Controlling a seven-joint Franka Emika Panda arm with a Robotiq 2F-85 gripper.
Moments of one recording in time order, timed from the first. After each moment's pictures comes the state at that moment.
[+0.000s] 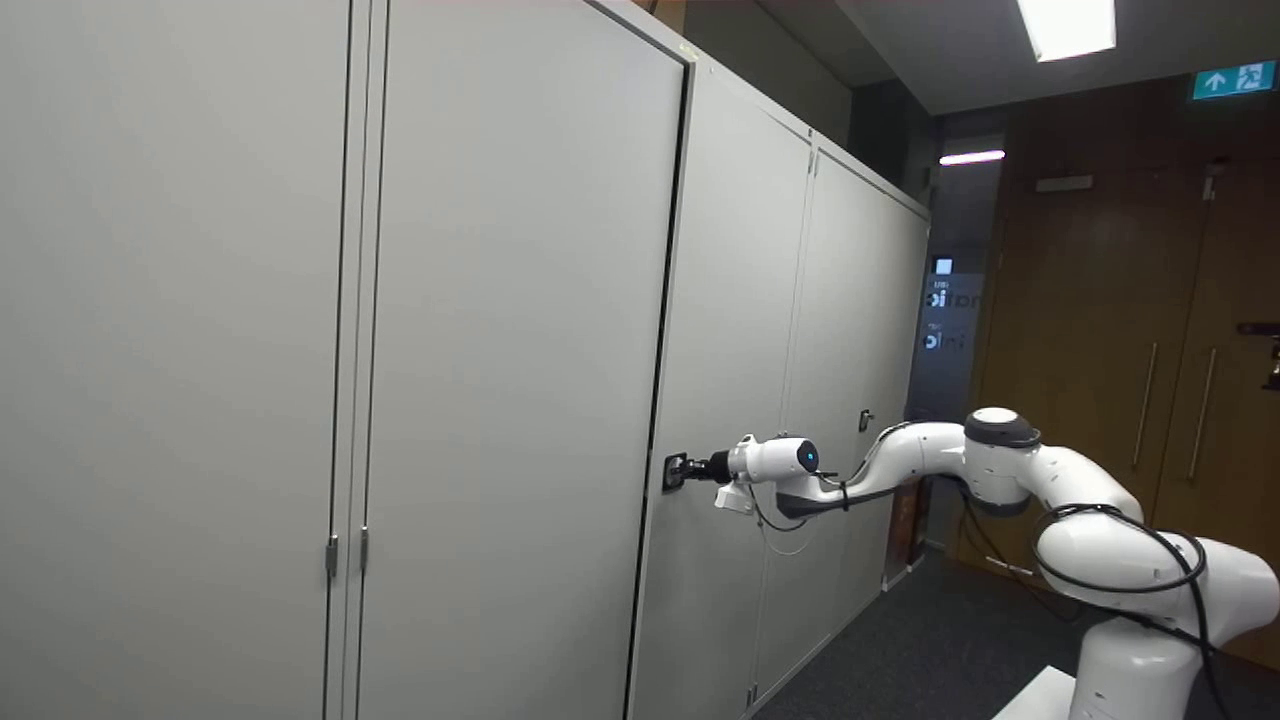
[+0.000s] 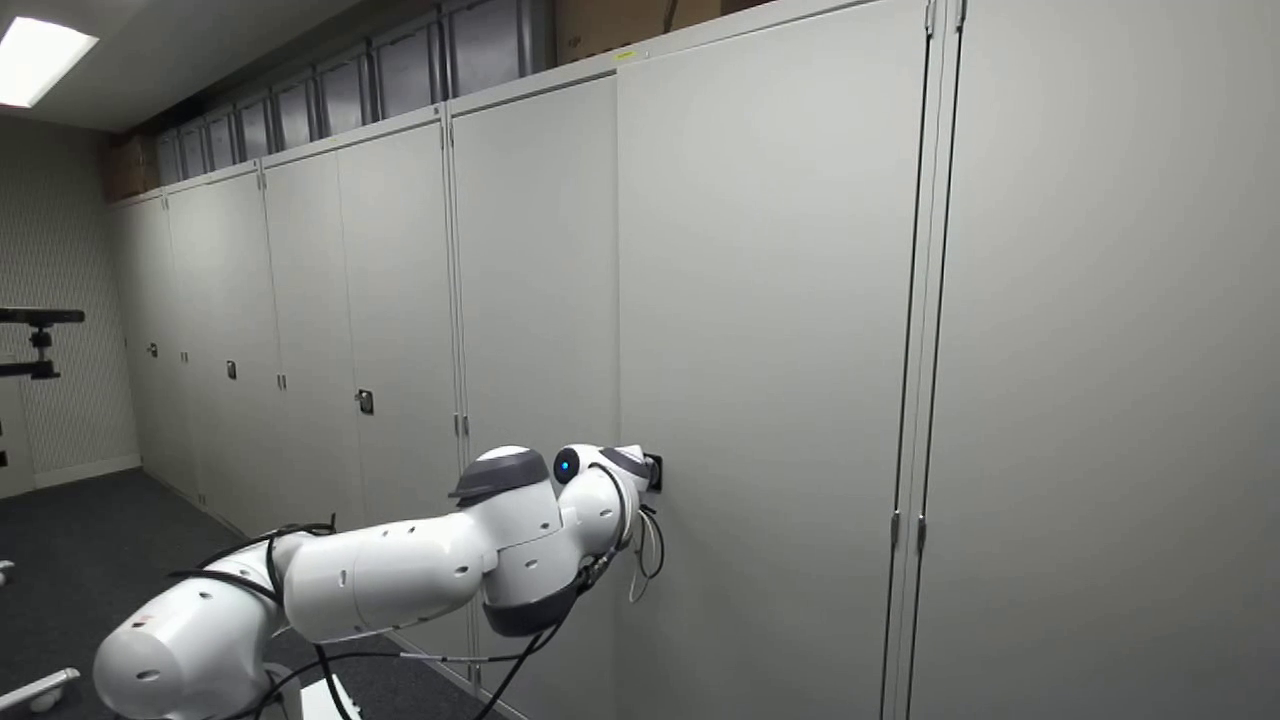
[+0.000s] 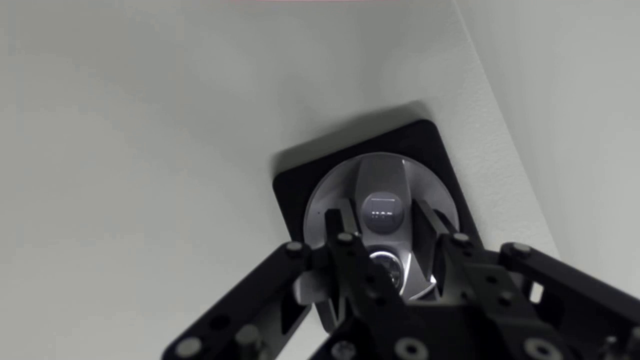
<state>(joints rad) -0.87 1.33 1.32 -1.62 -2.60 2.77 1.76</state>
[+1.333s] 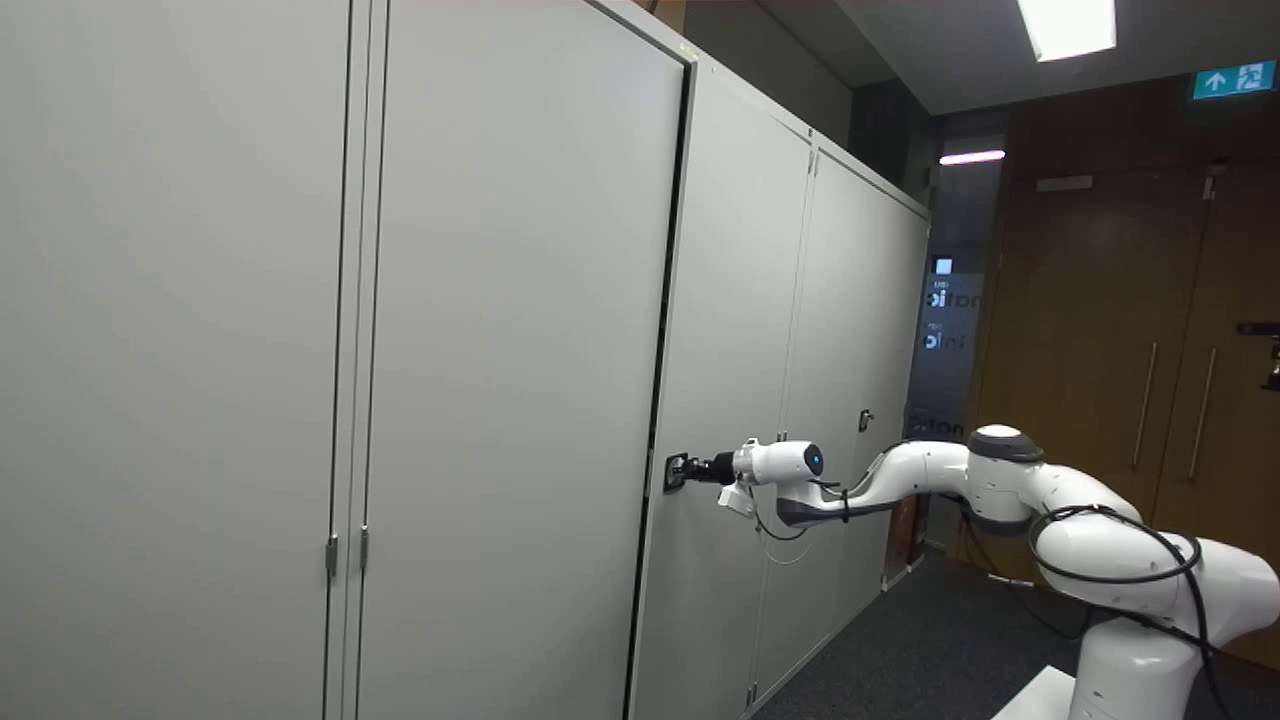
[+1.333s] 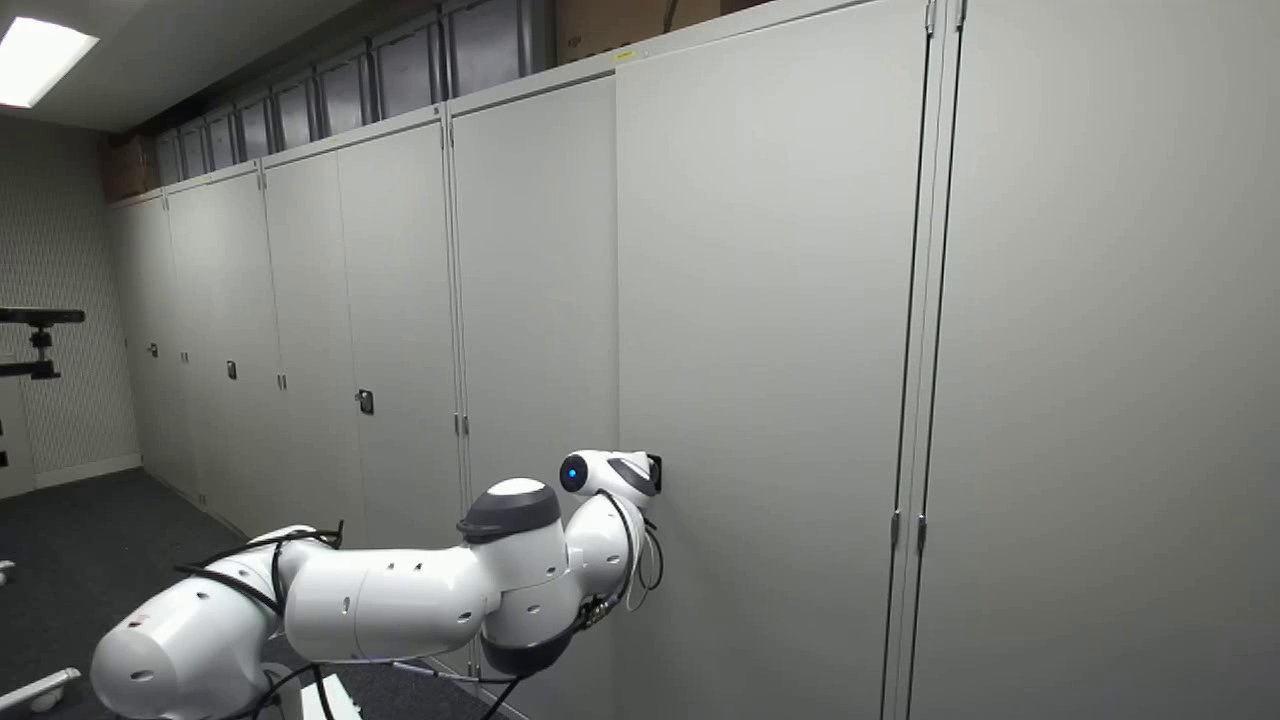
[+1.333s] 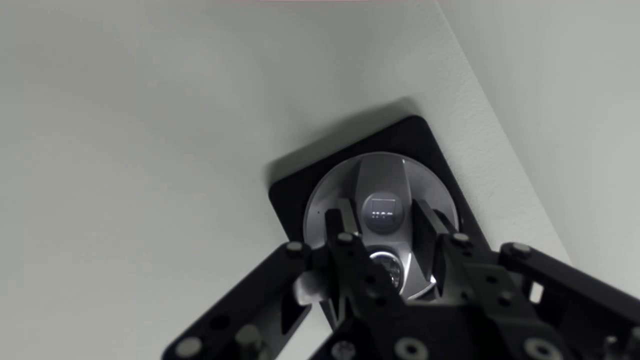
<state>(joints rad) -0.91 1.47 1.40 -1.62 -2.60 2.80 1.68</state>
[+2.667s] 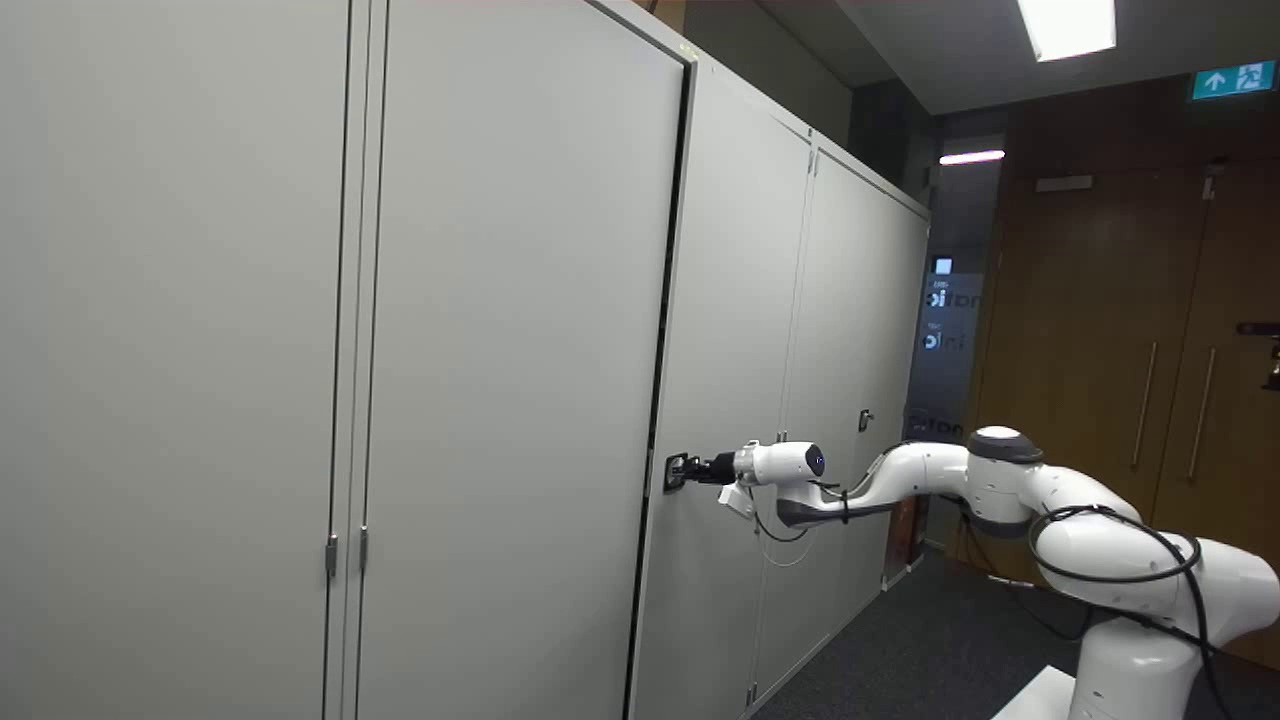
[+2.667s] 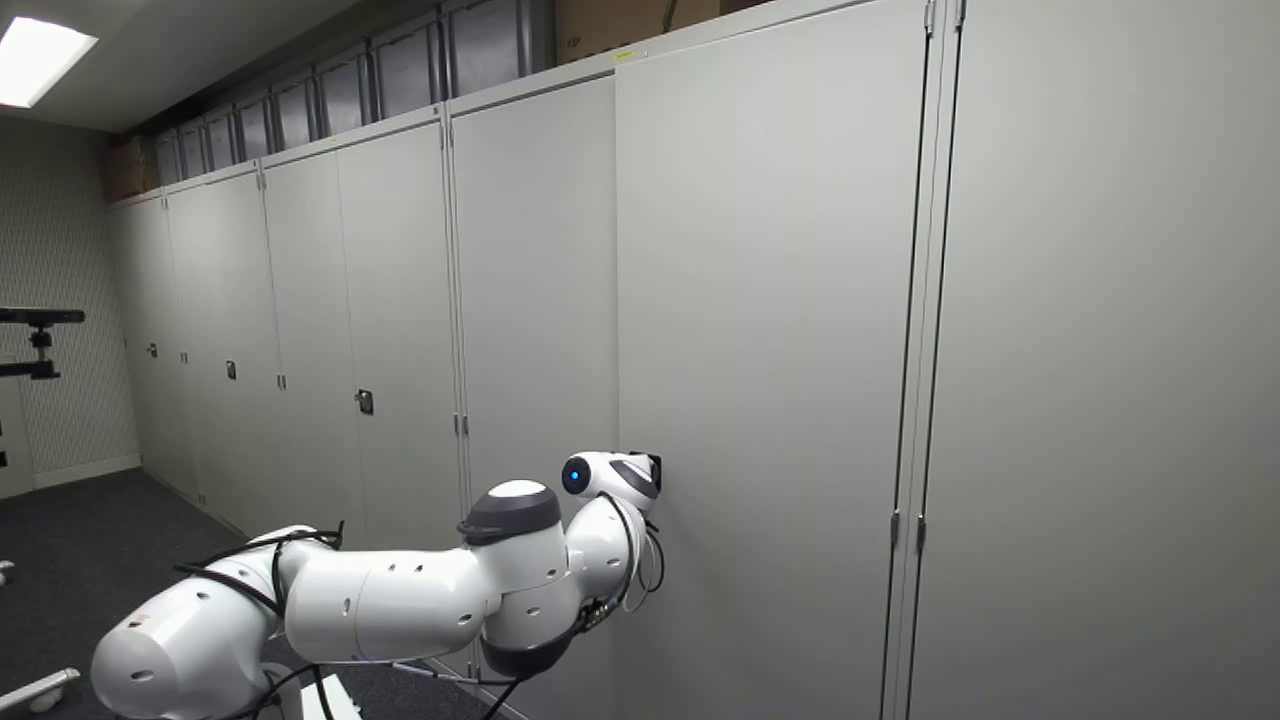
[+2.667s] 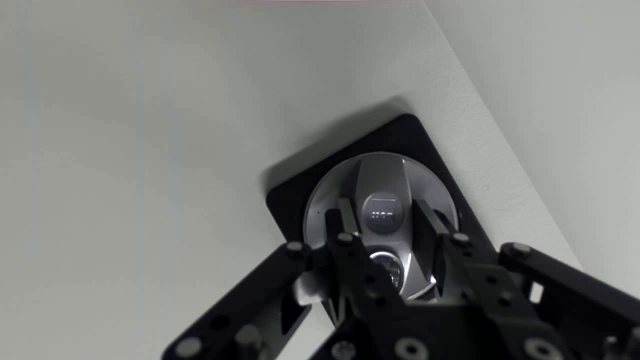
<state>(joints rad) -0.91 1.48 1.39 -1.61 -2.60 2.84 1.73</state>
